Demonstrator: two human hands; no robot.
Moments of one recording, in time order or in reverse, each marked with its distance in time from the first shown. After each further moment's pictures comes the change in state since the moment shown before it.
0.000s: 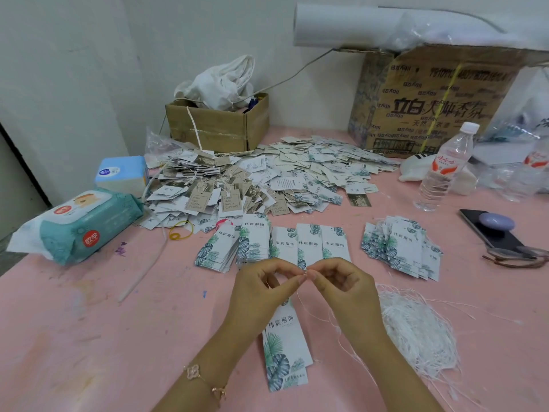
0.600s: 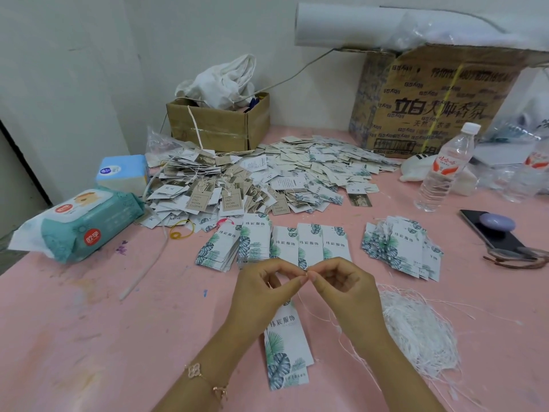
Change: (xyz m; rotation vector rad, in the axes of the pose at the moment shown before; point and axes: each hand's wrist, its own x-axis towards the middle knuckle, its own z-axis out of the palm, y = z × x) left_hand 0.000 0.000 0.001 0.005 -0.006 -0.017; right_hand 0.000 0.002 -0.001 -0.025 -0.029 -0.040
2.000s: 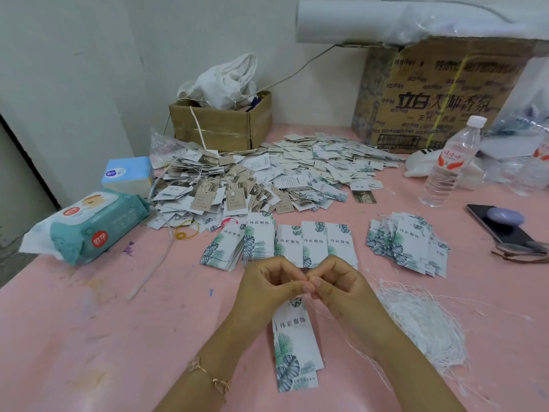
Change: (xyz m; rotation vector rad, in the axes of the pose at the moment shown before) left_hand -0.002 0.005 -0.005 -0.332 -0.156 -0.086; right_hand 0.002 0.008 -0.005 0.239 -0.327 0.161
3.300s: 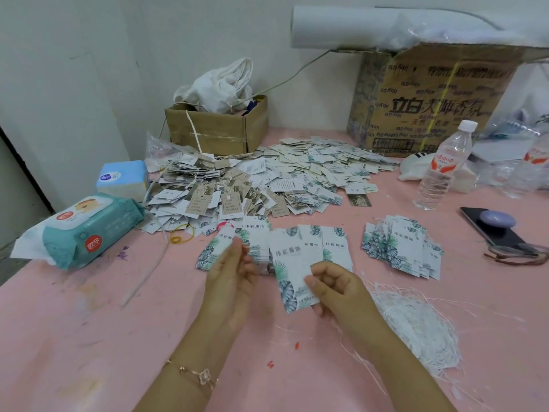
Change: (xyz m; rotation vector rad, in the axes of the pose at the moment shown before) left_hand 0.014 0.006 -0.021 -0.732 0.495 -0.195; right_hand 0.000 -0.003 0.004 0.011 0.142 0.081
